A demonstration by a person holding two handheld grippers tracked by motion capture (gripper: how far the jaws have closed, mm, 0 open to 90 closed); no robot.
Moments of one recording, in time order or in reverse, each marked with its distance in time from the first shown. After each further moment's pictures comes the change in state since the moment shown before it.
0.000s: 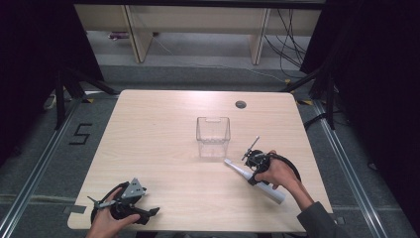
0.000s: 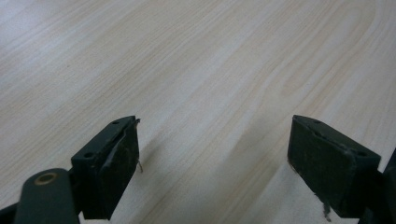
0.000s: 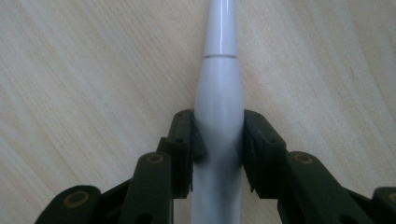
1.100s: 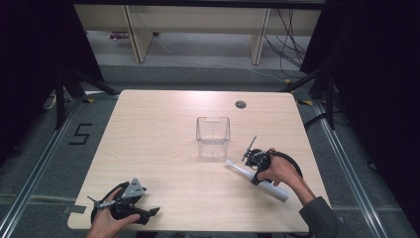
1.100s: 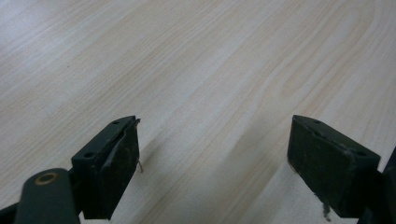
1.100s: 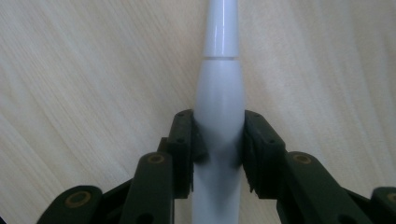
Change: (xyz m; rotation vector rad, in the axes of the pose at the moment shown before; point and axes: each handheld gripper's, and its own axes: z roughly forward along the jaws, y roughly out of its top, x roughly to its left) left arm 0.000 0.000 0.000 0.000 0.000 0.001; right arm -0.002 0.004 -0.006 0.075 -0.002 -0.058
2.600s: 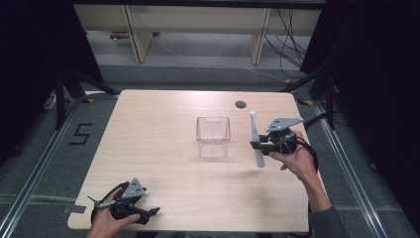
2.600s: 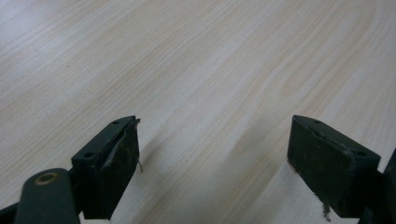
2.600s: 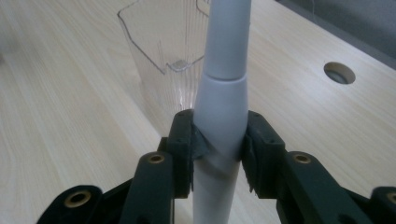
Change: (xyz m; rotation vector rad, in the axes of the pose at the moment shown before) left arm -0.001 0.000 0.000 0.001 0.001 -0.012; right arm -0.019 -0.033 -0.078 -0.787 -0.099 0.092
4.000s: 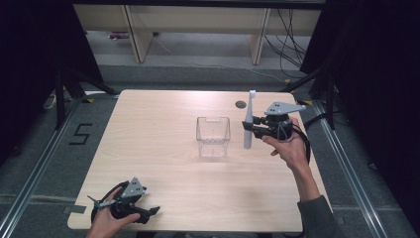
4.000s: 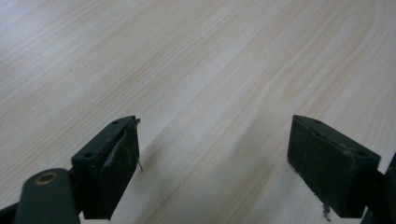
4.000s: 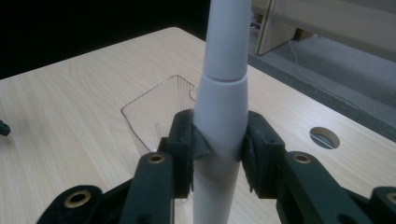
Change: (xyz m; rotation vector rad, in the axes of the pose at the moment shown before) left arm 0.001 0.001 0.000 -0.016 -0.006 -0.001; right arm 0.002 0.042 -0.002 -0.221 -0.023 0.059
